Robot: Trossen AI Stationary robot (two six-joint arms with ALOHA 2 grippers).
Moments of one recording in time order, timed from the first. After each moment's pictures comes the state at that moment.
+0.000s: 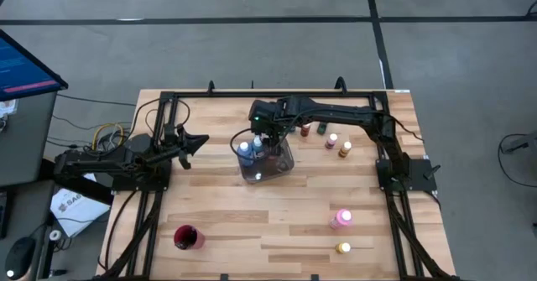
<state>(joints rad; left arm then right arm) 0.05 0.15 0.10 0.11 -0.32 -0.42 -0.16 2.10 2.00 -1.08 0.11 -0.16</state>
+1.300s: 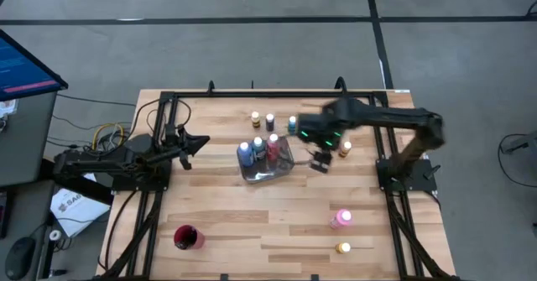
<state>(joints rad) 0.05 0.17 0.10 0.12 -0.31 -0.42 -0.01 1.65 1.72 -1.57 -0.05 0.37</state>
